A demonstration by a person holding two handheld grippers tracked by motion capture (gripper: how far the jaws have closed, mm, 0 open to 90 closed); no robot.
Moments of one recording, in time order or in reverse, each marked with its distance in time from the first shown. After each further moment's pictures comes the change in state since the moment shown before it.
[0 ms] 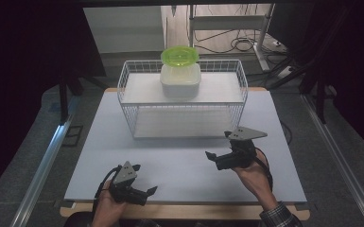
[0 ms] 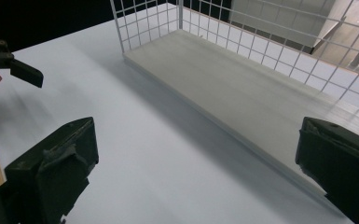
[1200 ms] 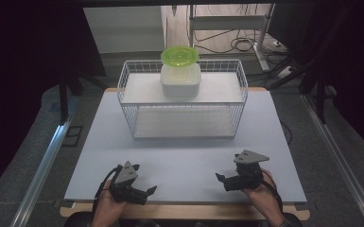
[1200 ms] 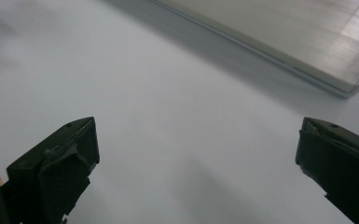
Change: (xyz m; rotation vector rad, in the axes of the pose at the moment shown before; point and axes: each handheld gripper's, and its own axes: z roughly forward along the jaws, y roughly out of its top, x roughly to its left) left arm 0.001 -0.002 0.003 0.028 0.026 0.005; right arm 0.007 -0.076 -0.006 0.155 -0.086 0.028
